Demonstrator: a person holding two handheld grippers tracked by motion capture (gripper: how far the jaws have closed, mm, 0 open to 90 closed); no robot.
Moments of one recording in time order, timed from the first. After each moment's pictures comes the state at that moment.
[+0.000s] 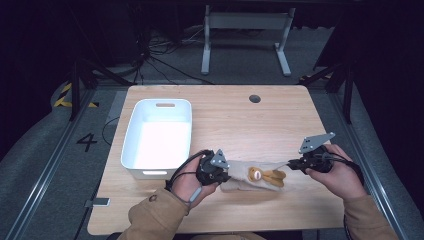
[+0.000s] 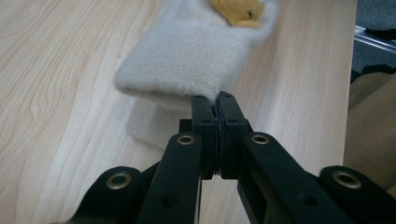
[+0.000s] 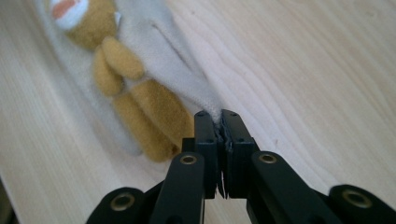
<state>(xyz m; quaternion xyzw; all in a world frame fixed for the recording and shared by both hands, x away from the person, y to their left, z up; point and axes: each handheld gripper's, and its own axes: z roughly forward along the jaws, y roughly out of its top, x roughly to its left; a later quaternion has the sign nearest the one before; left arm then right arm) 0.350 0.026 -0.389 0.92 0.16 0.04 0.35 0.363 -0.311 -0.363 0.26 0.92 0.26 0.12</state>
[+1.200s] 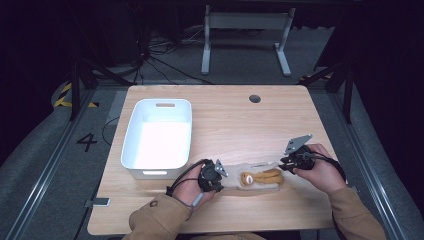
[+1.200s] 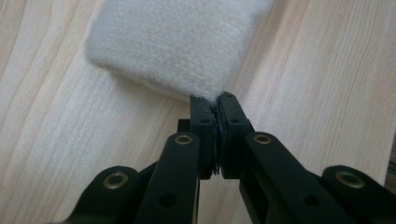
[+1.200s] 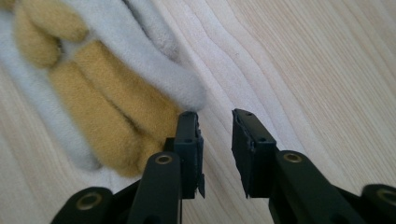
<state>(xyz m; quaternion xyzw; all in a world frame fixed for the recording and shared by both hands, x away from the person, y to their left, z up) 0.353 0.023 -0.433 0.94 0.20 0.01 0.26 0.398 -0.301 -0.412 0.24 0.94 0.21 0.13</state>
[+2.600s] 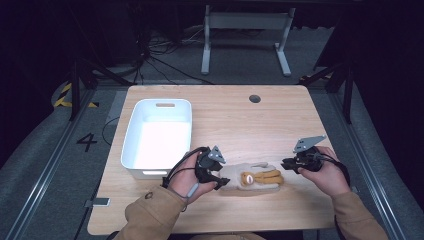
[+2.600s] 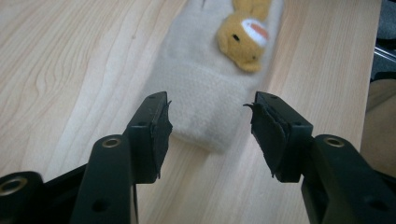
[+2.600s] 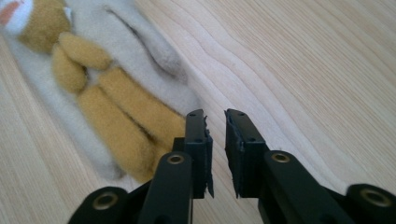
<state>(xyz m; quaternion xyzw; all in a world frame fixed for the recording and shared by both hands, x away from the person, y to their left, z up) 0.365 0.029 -0.397 0.92 0.20 0.02 0.34 0.387 -0.318 -0.409 0.29 0.91 0.28 0.12</state>
